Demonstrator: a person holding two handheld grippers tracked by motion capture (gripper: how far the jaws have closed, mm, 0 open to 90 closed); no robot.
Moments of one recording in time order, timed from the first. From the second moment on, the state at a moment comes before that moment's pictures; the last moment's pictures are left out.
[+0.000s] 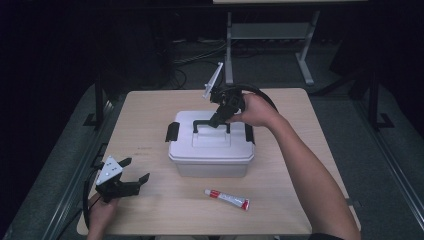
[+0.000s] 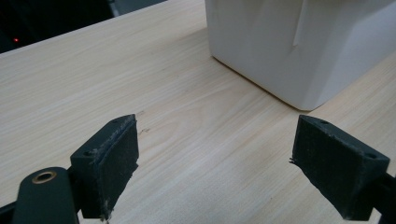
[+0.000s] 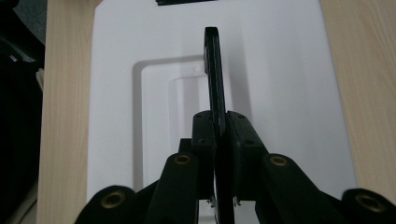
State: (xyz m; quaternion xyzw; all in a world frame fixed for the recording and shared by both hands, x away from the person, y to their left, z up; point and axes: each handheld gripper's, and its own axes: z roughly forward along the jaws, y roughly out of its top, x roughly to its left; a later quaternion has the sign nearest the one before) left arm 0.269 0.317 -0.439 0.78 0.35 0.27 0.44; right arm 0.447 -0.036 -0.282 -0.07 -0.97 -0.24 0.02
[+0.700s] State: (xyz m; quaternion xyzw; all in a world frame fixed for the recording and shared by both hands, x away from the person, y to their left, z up) left arm 0.269 0.319 -0.439 0.78 0.36 0.27 0.44; right arm 0.446 -0.032 -0.277 -0.05 -0.97 -0.23 0.01
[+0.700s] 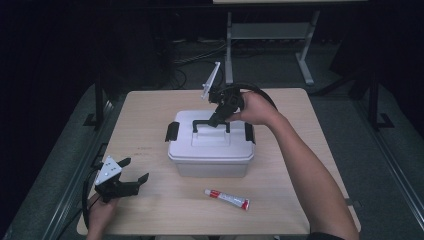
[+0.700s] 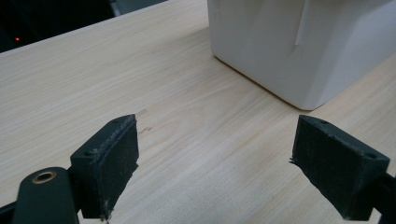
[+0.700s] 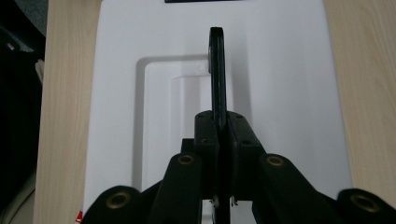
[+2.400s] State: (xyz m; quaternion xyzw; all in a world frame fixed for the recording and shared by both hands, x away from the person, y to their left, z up) left arm 0.267 0.325 -0.437 0.77 0.36 0.26 0.44; right arm 0.383 -0.122 -0.231 -0.11 -0.96 -0.26 -0.06
